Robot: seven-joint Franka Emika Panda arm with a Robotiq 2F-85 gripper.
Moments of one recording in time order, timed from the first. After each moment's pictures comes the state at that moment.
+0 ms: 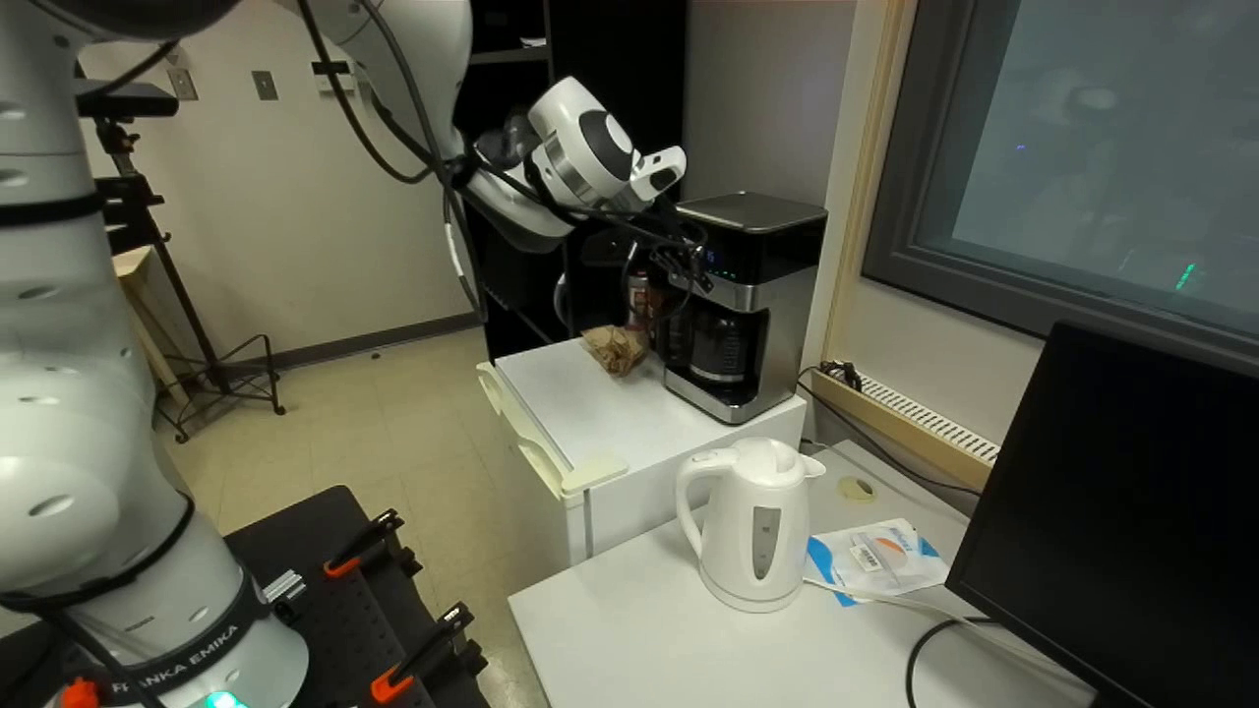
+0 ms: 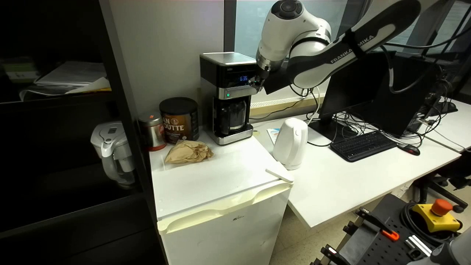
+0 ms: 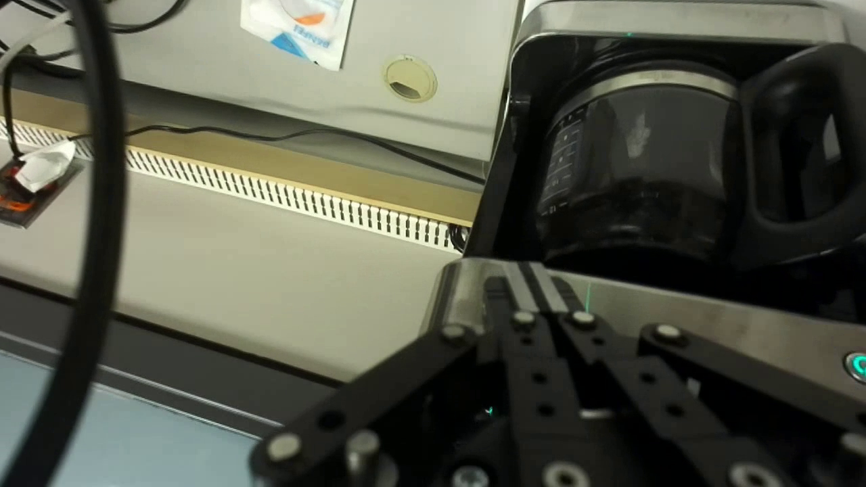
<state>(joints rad) -0.12 0.20 0.15 -2.02 -0.97 2.65 0.89</state>
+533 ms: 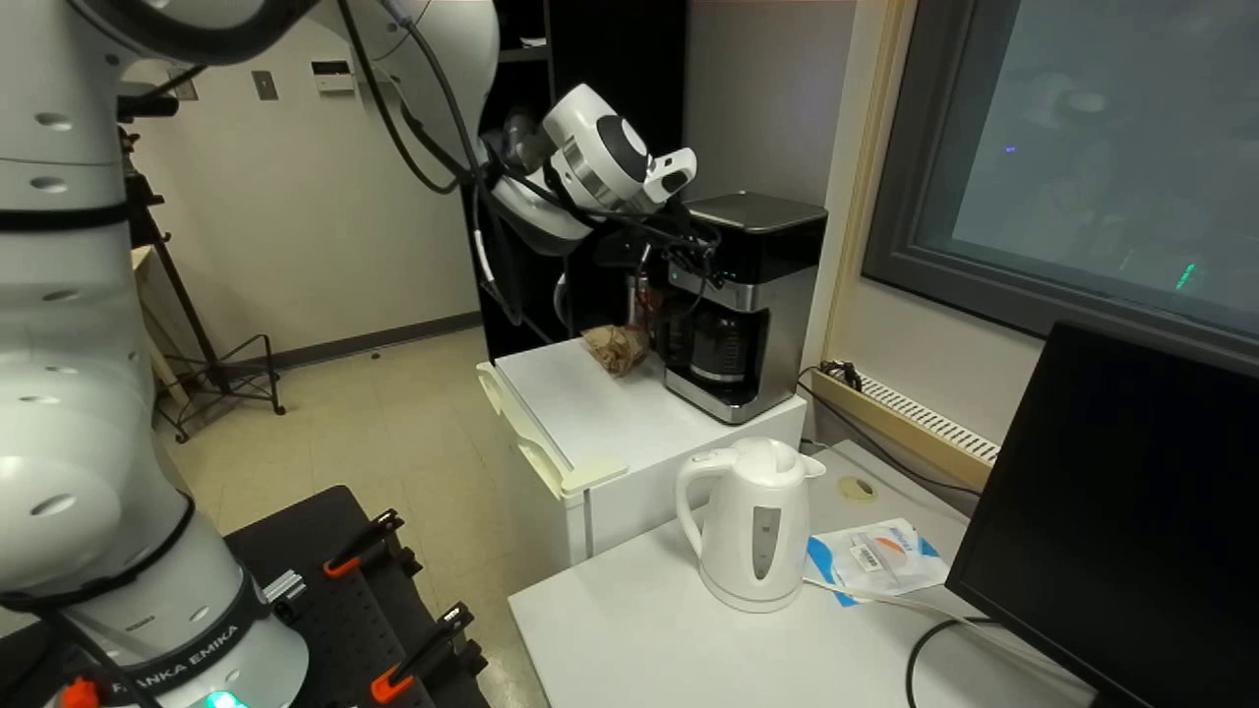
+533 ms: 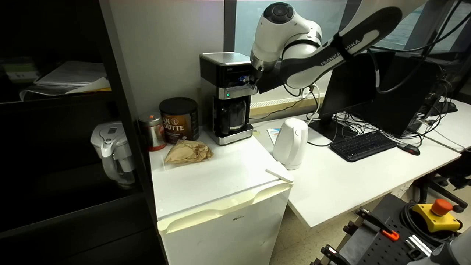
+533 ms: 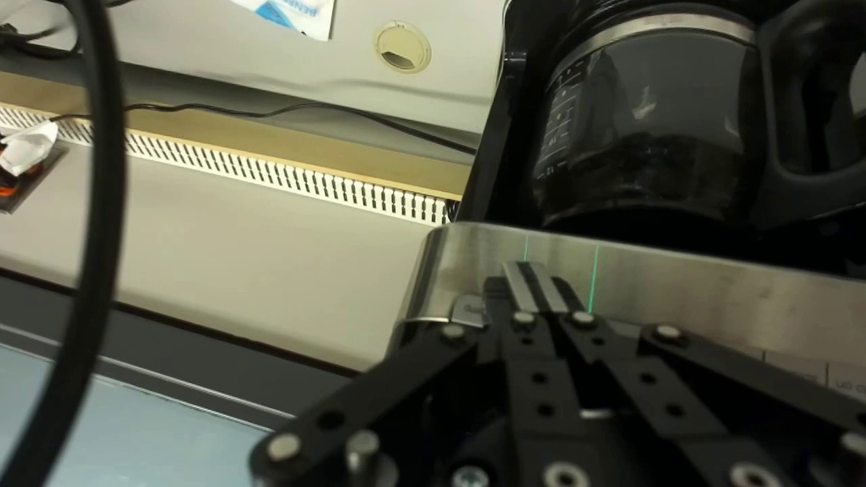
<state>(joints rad) -0.11 0.28 0.14 -1.93 -1.01 2.65 0.94</state>
